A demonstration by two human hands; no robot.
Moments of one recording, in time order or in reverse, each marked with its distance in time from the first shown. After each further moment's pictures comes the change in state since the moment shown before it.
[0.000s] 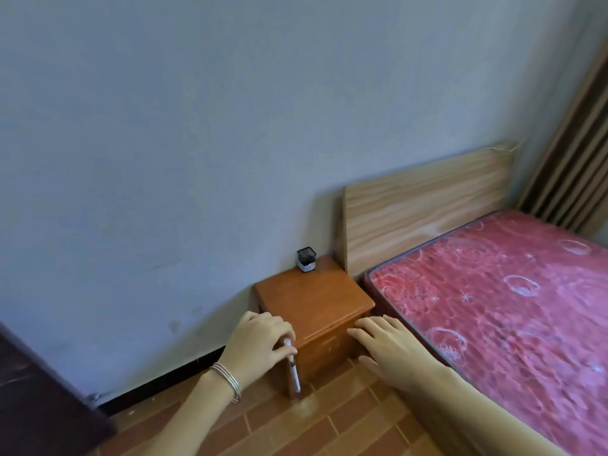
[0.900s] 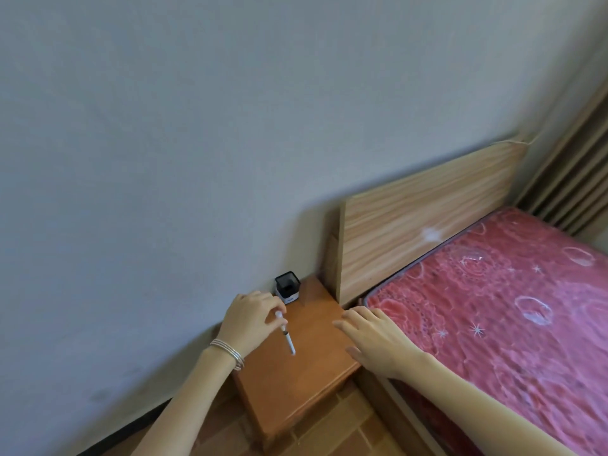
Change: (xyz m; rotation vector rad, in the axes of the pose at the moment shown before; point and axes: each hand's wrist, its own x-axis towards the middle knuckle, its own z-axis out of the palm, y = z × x) left_hand 0.323 -0.207 0.122 -0.184 -0.020 -0.102; right_hand 0.295 0.187 0.068 -0.033 -0.139 -0.029
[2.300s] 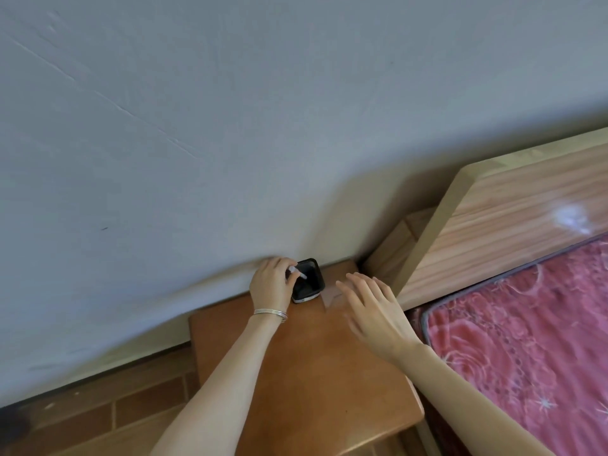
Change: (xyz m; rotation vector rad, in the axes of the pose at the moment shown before) left_hand 0.218 -0.199 0.306 -0.008 0.198 -0.597; right_hand 0.272 0.174 0.266 0.231 0.034 -0.017
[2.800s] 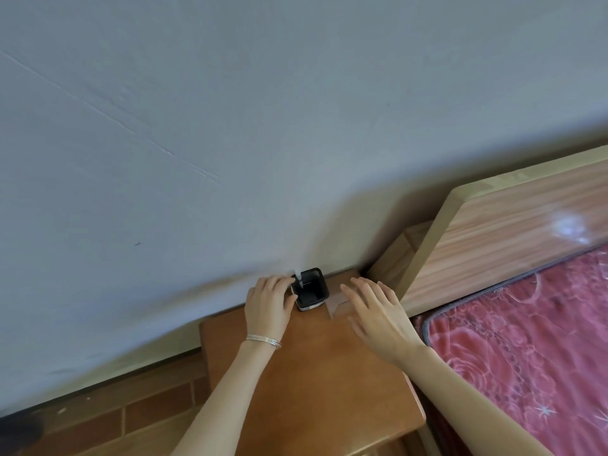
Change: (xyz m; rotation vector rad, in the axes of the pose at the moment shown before) left_hand -0.025 0.002 -0.046 0.111 -0.072 0.118; right_hand 0.004 -0.005 -0.025 -0.006 -0.013 0.014
